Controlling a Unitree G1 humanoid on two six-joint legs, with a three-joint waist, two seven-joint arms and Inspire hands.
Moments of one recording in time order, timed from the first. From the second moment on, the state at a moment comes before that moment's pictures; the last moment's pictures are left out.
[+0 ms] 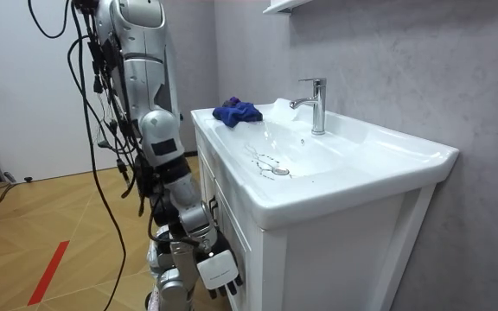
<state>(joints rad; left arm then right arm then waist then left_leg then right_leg) 0.21 0.32 0.55 0.46 -0.41 -0.06 0.72 0.16 -0.30 -0.06 1.20 0.19 0.04 0.14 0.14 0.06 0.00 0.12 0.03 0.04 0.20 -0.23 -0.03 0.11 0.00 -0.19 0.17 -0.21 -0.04</state>
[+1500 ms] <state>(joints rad) 0.16 0.29 0.05 0.04 0.17 -0.15 0.55 0.08 -0.30 0.00 1.34 0.22 -0.04 0.19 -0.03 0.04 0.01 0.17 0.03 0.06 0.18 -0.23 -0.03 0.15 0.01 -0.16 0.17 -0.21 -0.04</state>
